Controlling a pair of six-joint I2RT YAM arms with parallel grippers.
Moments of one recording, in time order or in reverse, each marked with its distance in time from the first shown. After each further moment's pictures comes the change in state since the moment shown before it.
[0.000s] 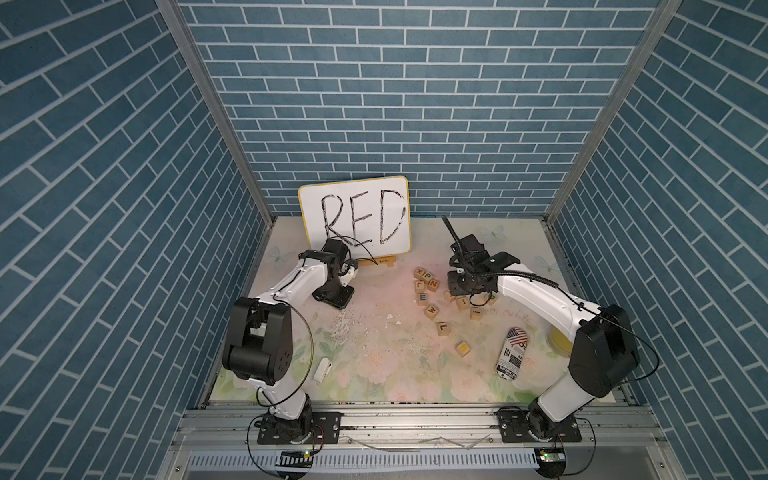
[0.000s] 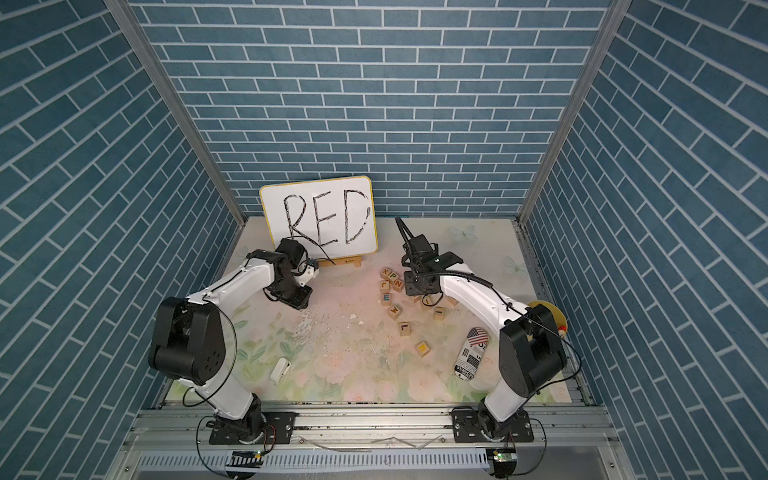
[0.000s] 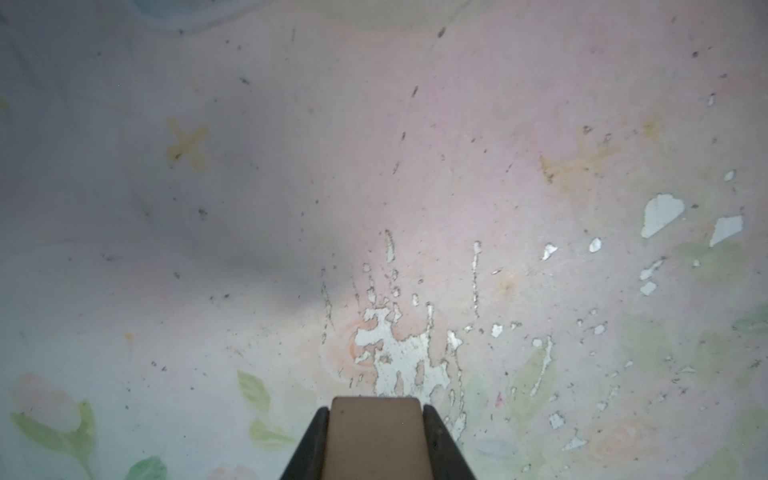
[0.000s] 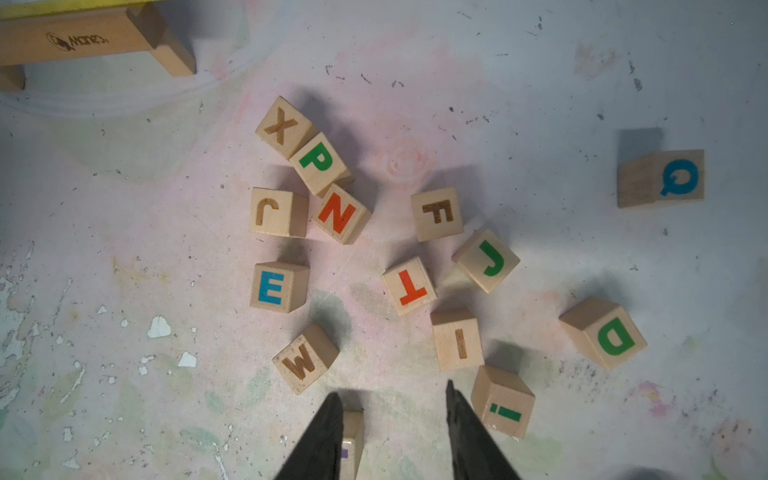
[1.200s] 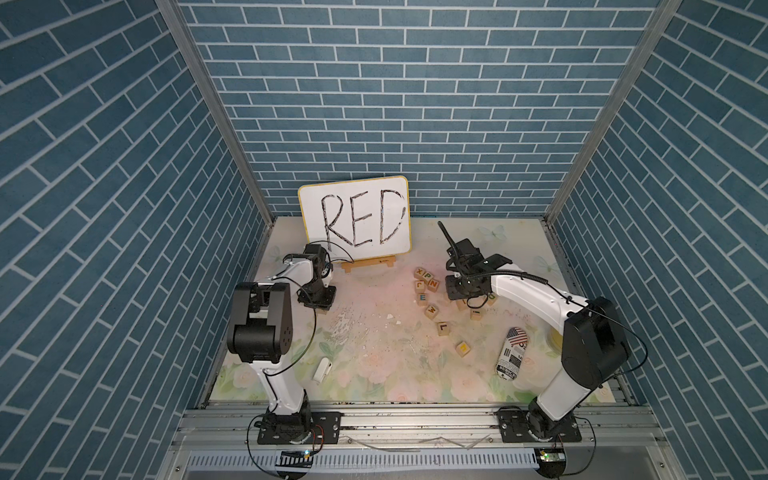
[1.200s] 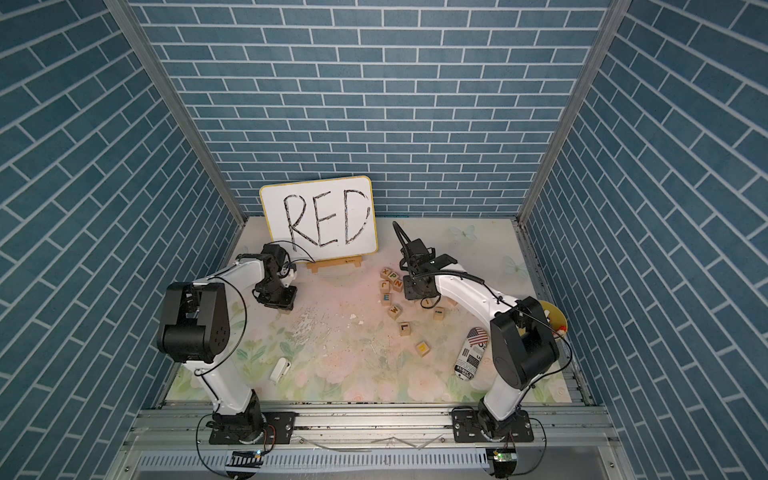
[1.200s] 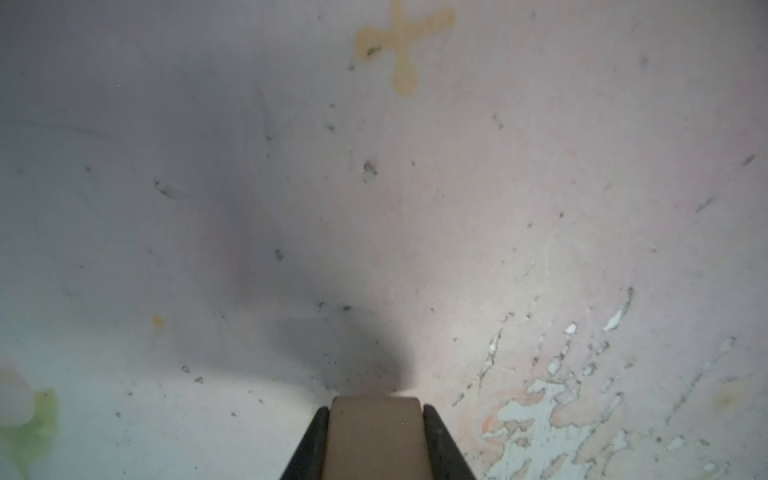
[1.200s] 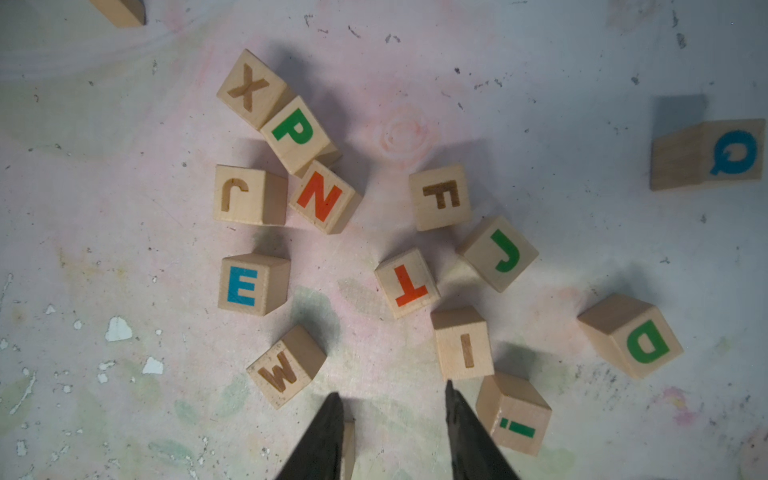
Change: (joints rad) left arm 0.163 0.153 -0.019 0.109 -0.020 -0.116; right arm 0.000 0.053 -0.024 0.021 0.000 0.000
